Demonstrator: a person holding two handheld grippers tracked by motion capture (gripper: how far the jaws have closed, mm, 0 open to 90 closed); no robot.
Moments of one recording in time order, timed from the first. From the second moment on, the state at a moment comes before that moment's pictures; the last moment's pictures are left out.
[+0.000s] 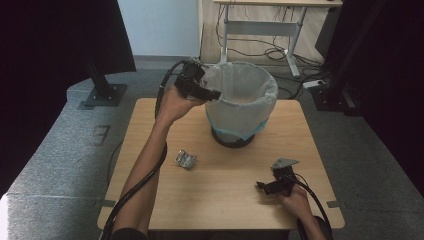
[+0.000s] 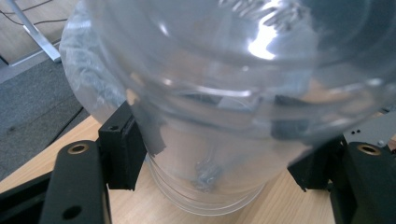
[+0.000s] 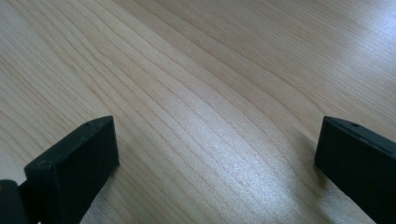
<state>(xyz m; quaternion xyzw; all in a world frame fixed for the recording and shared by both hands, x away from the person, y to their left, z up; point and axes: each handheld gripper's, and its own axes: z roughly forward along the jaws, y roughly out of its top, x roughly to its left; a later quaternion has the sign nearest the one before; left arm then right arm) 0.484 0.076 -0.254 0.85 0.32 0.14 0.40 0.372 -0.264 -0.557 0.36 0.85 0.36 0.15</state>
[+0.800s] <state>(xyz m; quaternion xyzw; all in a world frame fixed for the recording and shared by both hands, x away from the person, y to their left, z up) 0.517 0.029 -0.256 0.85 0.31 0.15 0.40 0.371 -0.264 -0.557 0.36 0.85 0.36 0.15</state>
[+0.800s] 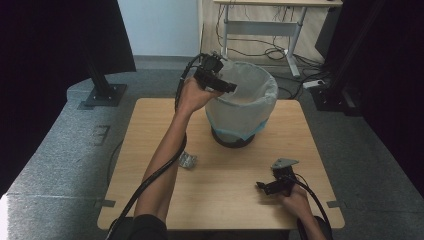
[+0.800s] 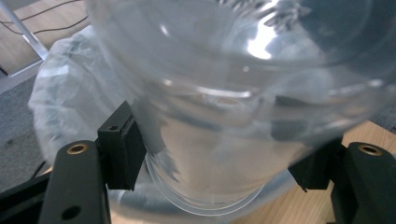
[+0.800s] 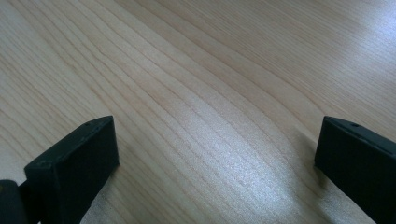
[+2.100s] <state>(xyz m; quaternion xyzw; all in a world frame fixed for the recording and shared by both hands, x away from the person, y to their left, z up) 0.515 0.032 -0.278 0.85 0.32 0.14 0.40 0.371 -0.264 -0.557 0.36 0.85 0.36 0.15</state>
